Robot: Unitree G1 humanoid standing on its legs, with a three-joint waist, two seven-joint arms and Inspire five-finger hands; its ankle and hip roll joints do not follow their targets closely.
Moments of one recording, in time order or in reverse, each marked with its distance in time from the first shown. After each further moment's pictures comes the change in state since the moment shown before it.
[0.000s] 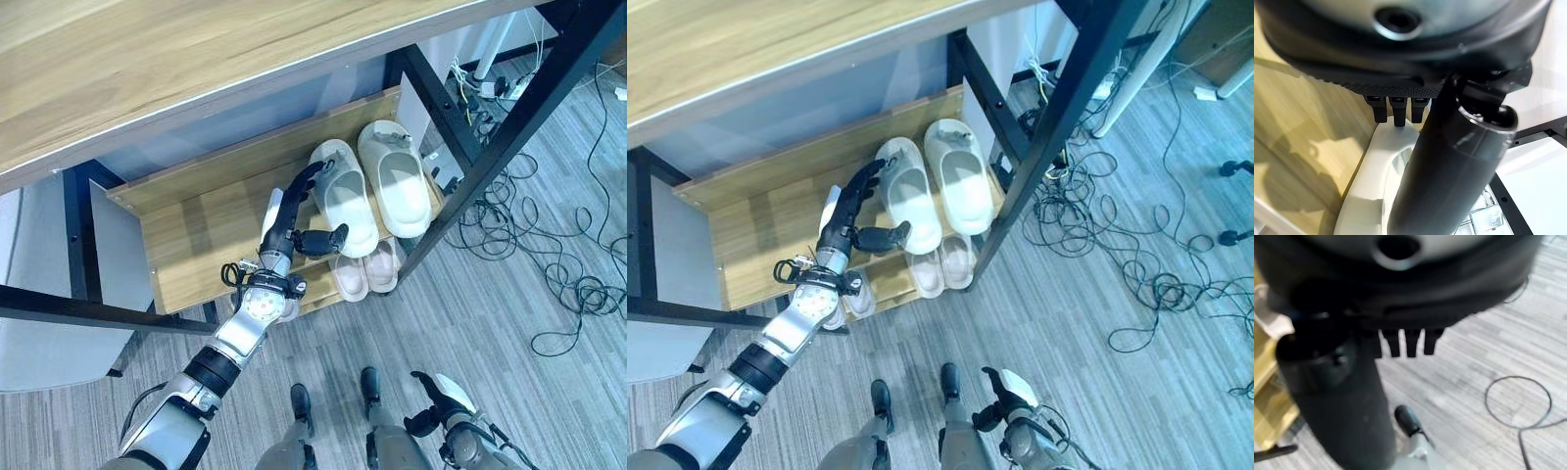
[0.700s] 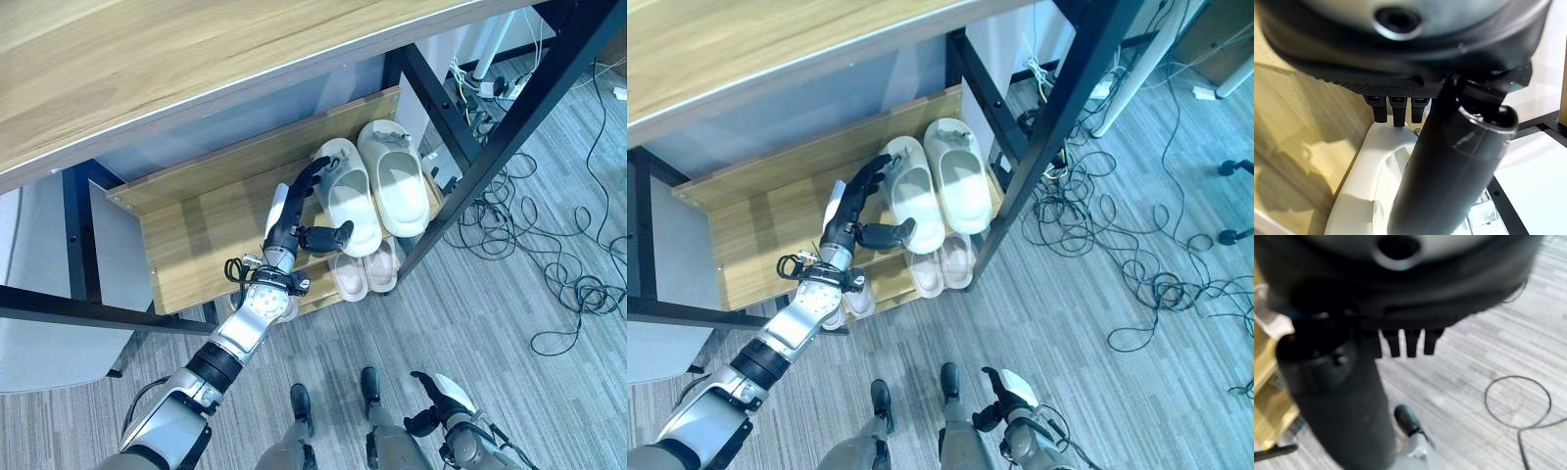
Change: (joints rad) left arm -0.026 0.000 -0.020 0.003 0.001 0.000 0.002; right arm 0.000 -0.001 0.003 0.001 0.005 0.000 0.000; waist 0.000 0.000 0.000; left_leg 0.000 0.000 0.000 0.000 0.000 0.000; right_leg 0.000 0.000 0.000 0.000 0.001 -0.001
